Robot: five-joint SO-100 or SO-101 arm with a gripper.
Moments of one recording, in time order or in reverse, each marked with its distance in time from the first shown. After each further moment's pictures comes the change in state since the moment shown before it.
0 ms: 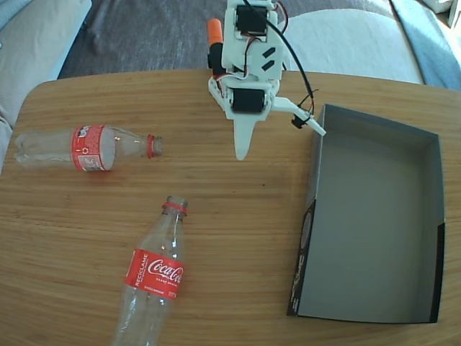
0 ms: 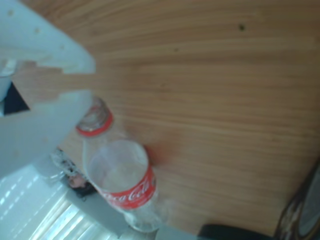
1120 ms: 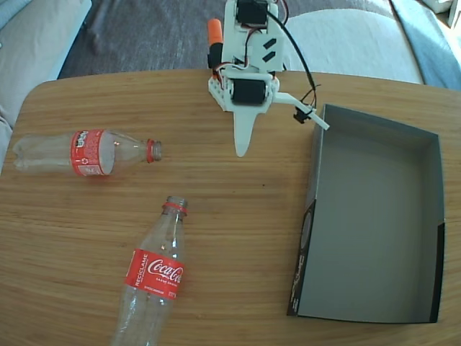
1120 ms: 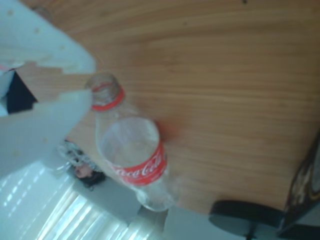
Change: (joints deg) arm 0.5 -1.1 -5.3 0.0 0.0
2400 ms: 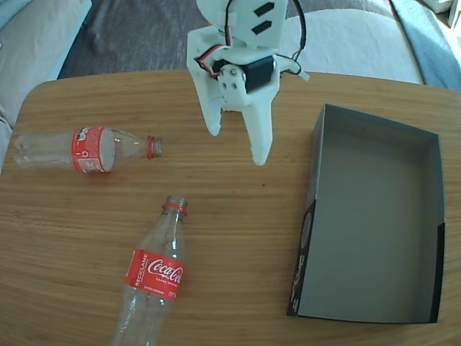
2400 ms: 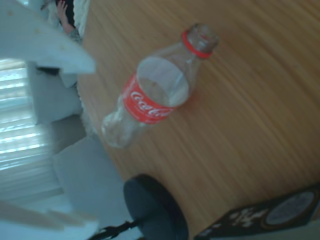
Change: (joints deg) arm 6.2 -67.7 -71.3 25.6 -51.5
